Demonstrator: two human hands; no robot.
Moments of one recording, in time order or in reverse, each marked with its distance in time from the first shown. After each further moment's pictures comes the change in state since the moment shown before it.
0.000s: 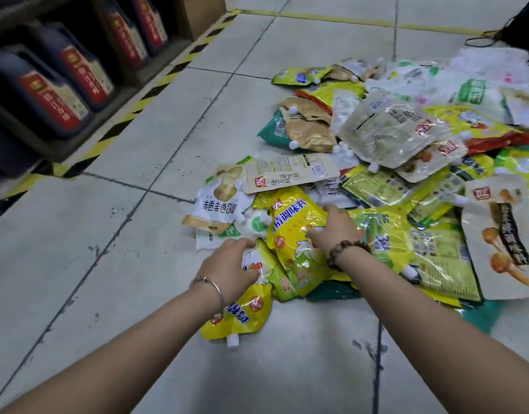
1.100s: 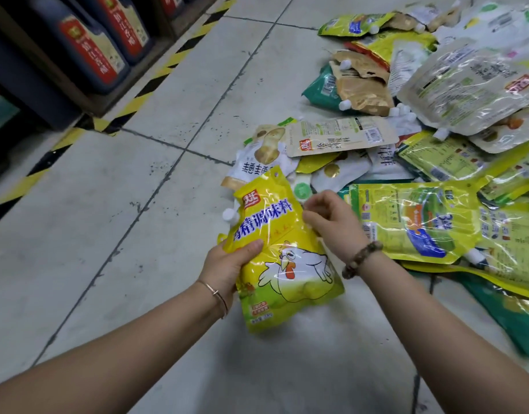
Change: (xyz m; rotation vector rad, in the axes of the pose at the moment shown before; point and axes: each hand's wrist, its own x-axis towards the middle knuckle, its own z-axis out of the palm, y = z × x) left_hand -0.041 -0.058 0.014 -1.369 0.128 -0.523; right_hand -0.054 -0.051 0.047 0.732 -0.195 -0.299
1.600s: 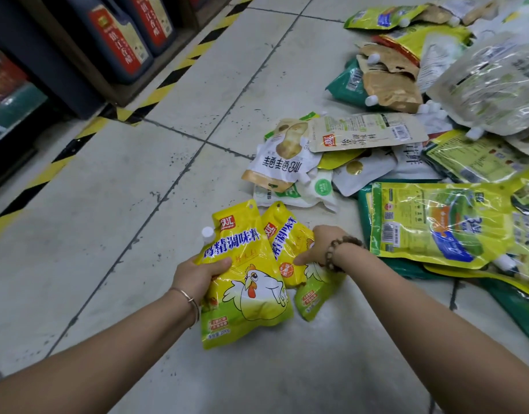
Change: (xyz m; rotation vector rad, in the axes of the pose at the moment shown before) left_hand 0.001 -0.002 -0.081 0.216 0.305 -0.069; right_hand 0.034 0.045 0.043 -0.990 -0.439 0.271
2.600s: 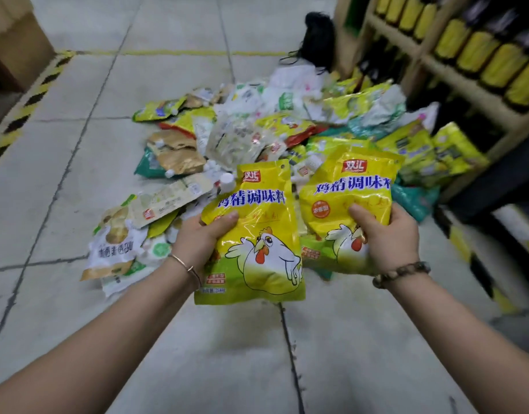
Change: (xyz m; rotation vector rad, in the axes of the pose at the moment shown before) left_hand -0.186 0.115 0.197 0.129 -0.803 0.334; right_hand -0.343 0.158 -0.075 1.250 1.418 0.298
